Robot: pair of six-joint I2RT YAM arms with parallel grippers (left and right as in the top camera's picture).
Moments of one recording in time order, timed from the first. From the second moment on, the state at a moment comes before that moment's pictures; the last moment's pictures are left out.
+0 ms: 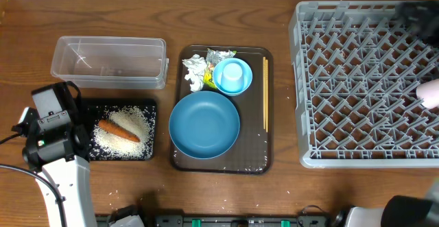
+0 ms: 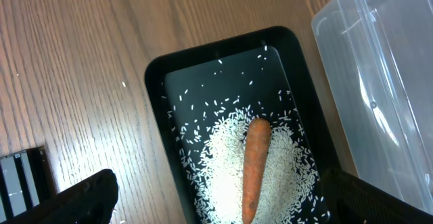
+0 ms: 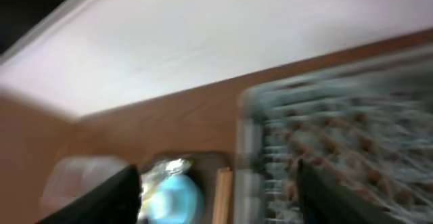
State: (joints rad) left arm 0.37 1.08 1.01 -1.03 -0.32 -0.86; right arm -0.36 1.55 1.72 -0.79 -0.74 0.21
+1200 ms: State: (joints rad) left arm 0.37 1.08 1.01 -1.03 -0.32 -0.86; right arm 0.57 2.14 1.72 -0.73 0.00 0.31
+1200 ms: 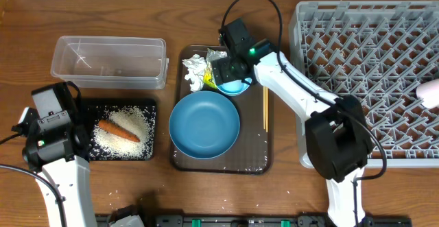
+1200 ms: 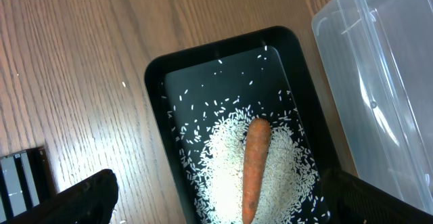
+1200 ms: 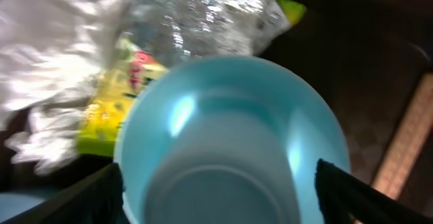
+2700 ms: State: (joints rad) left arm 0.37 1.08 1.01 -1.03 -0.32 -0.86; right arm -0.27 1.79 1.90 -0.98 0.22 0.25
